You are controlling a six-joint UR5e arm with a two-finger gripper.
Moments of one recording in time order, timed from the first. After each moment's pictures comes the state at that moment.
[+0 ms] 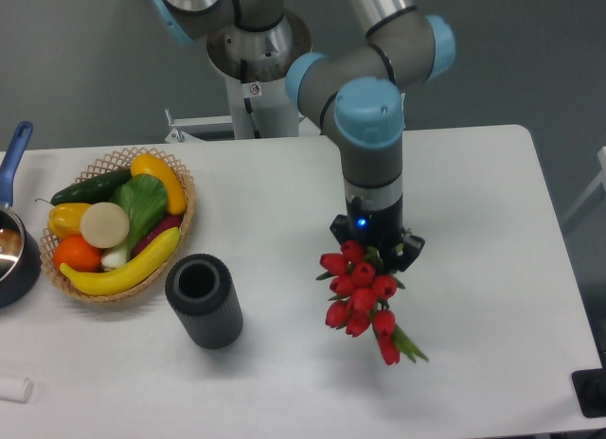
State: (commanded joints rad) arm 2.51 -1.94 -1.74 -0.78 1.54 1.01
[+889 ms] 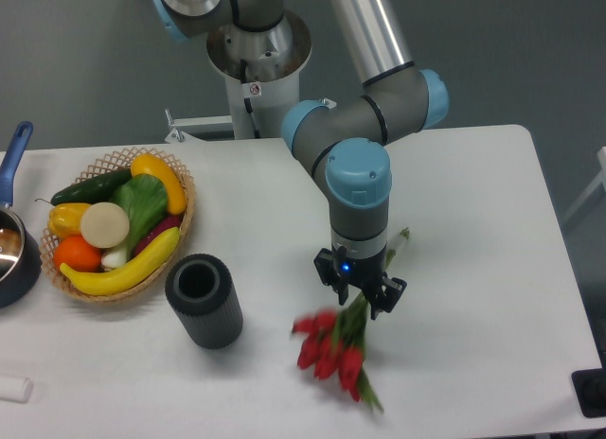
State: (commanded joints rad) arm 2.47 -2.00 -1.68 -0.76 1.54 1.00
